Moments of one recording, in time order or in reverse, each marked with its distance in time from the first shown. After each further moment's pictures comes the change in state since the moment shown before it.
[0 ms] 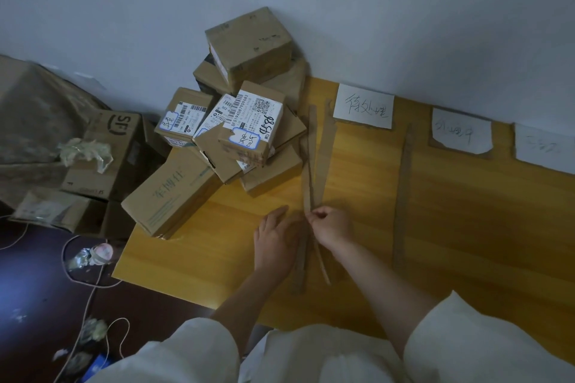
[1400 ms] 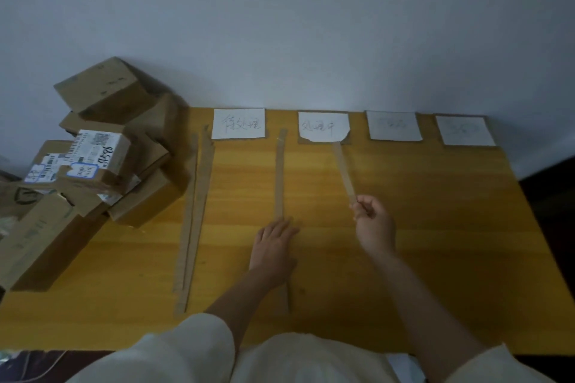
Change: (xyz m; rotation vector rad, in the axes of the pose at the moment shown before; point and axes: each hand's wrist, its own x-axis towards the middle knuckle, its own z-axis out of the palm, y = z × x) left_hand -0.030 0.198 0.117 0.400 -0.317 0.345; right_hand -0.029 0.185 -0.252 0.460 0.532 -0.123
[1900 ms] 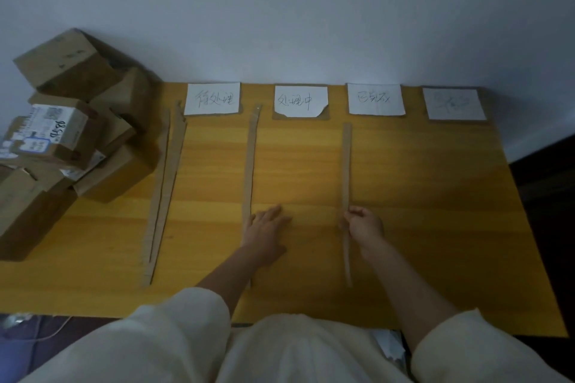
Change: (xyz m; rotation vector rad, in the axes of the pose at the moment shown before) left_hand 0.019 0.053 0.036 0.110 -0.205 -0.065; right_hand 0.043 0.086 -0.044 0.109 -0.145 0.422
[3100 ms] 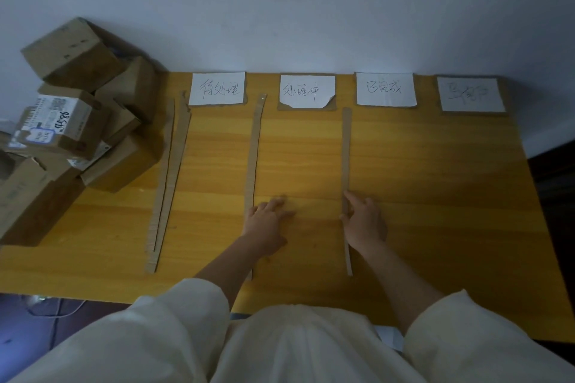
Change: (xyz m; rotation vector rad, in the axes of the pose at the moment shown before) left_hand 0.003 0.007 -0.010 0.046 -0.058 -0.042; right_hand 0.007 0.009 -0.003 -0.876 0.013 -0.395
